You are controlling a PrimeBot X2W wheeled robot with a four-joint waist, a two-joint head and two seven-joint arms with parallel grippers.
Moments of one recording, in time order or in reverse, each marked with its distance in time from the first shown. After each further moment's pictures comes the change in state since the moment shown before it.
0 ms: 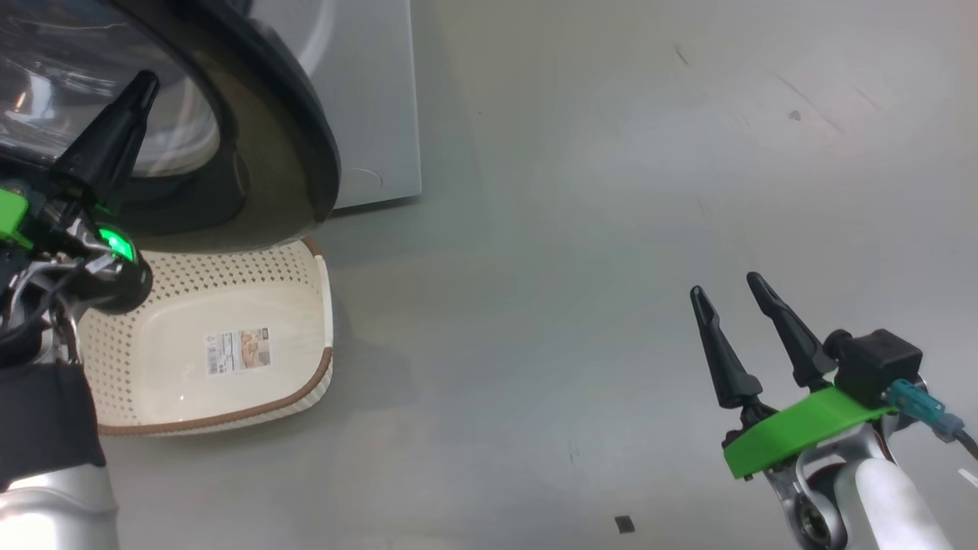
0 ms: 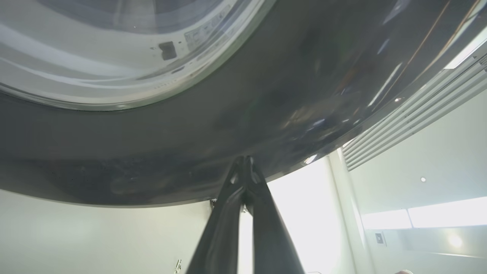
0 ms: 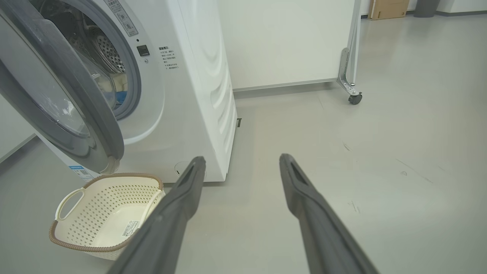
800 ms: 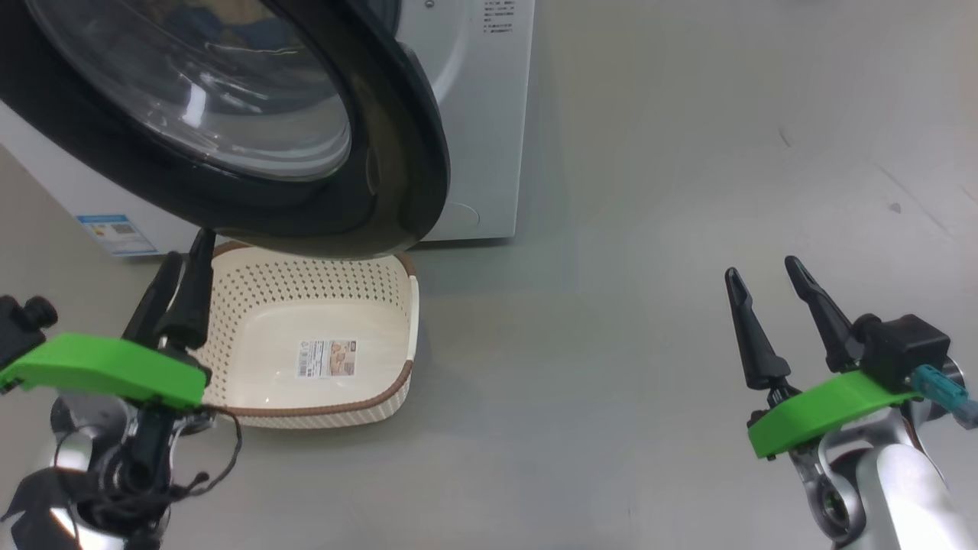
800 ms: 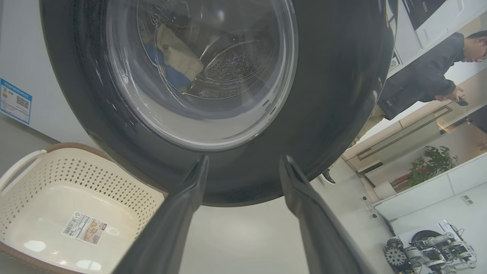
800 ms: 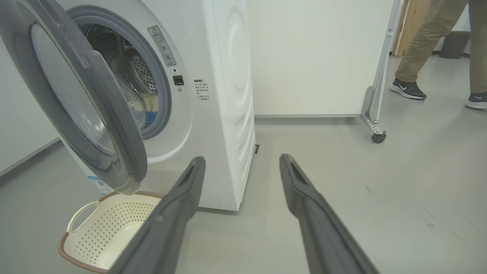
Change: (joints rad) left arm 0.351 0.169 -0.378 -0.198 0.434 0.000 -0.565; right arm -0.030 0.001 -0.073 0.028 -0.058 0.000 -0.003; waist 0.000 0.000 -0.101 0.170
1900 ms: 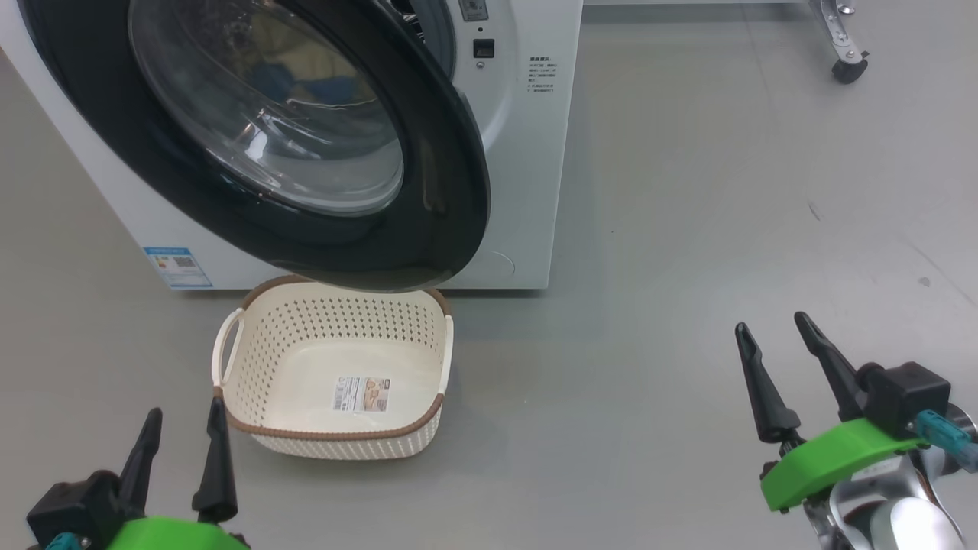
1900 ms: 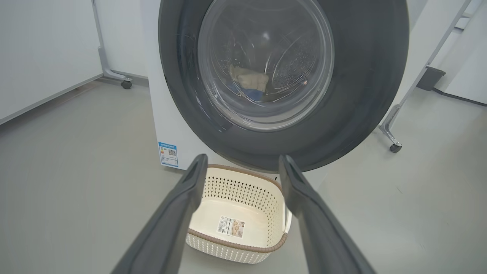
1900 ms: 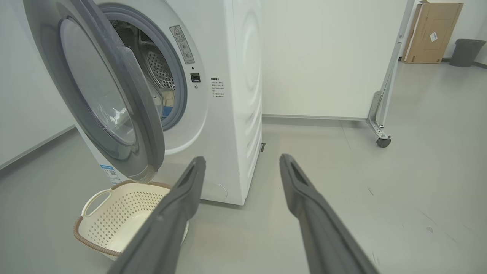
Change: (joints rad) left arm 0.390 0.108 -0.147 -0.158 0.530 0.258 -0.249; right arm 0.125 0.001 -0.031 -0.072 -0.033 0.000 0.071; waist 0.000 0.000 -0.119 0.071
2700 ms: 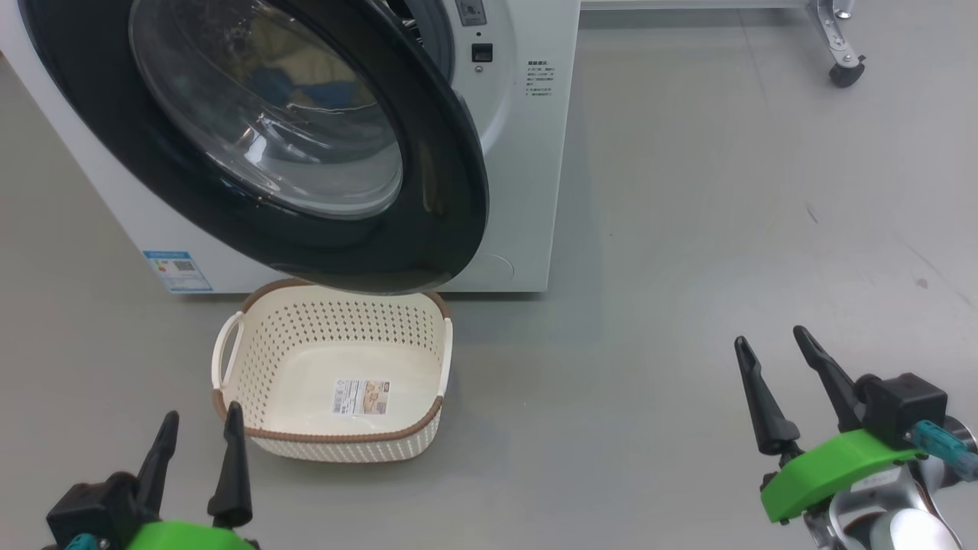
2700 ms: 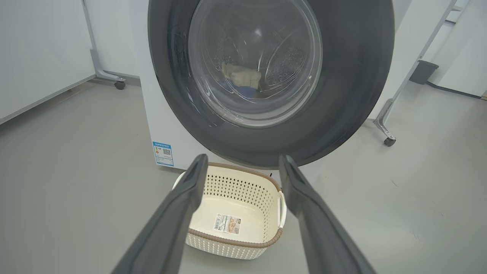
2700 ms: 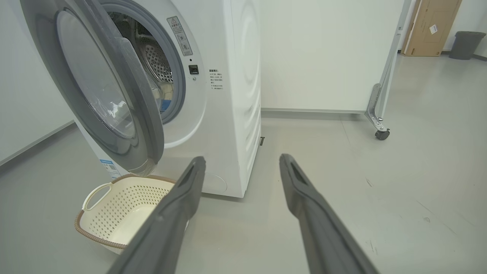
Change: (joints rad) left arm 0.003 0.004 -0.034 -0.019 0.016 0.026 0.017; right arm 0.031 0.001 0.001 -0.004 0.000 0.000 0.009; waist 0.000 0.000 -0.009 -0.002
